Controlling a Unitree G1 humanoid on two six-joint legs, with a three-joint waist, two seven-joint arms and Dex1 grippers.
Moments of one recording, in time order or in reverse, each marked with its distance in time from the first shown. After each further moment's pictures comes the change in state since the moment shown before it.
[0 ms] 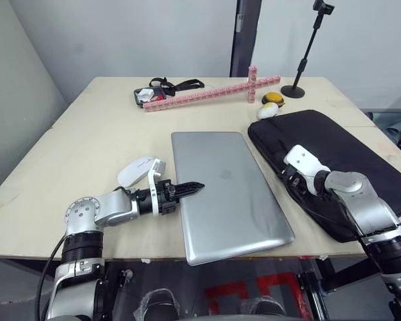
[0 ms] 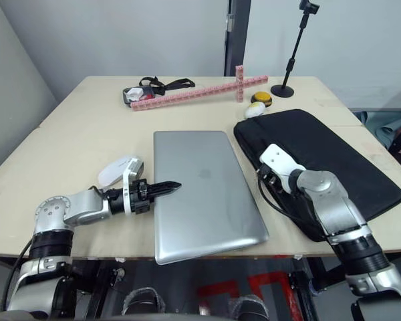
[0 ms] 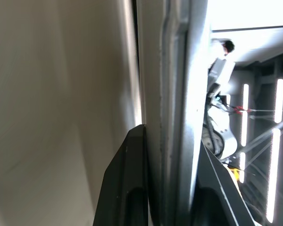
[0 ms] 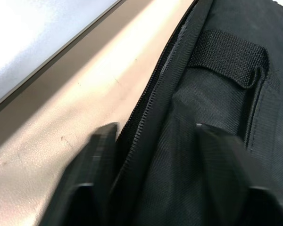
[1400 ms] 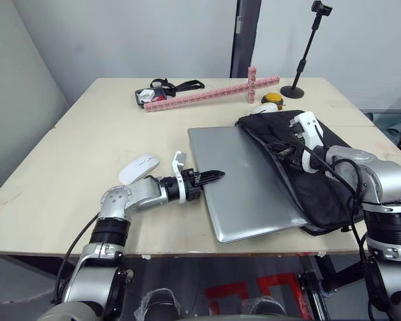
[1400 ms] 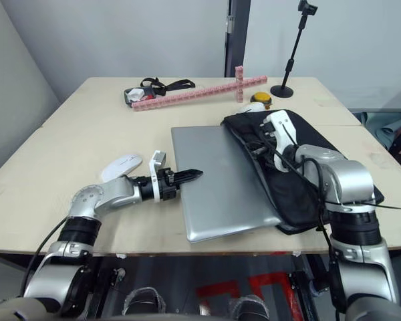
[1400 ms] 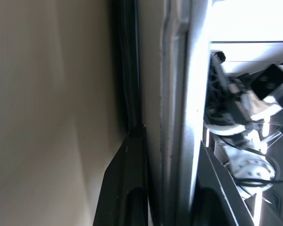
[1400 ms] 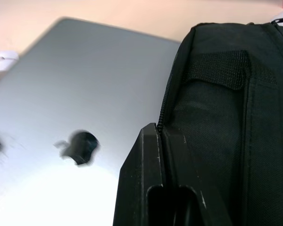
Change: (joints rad) left arm -0.143 -0.096 -0.233 0.158 -0.019 -0.258 0.008; right arm -0.238 0.112 -0.225 -0.135 0.502 0.585 -0.117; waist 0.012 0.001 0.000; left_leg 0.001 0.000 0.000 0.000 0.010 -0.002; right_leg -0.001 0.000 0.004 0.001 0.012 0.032
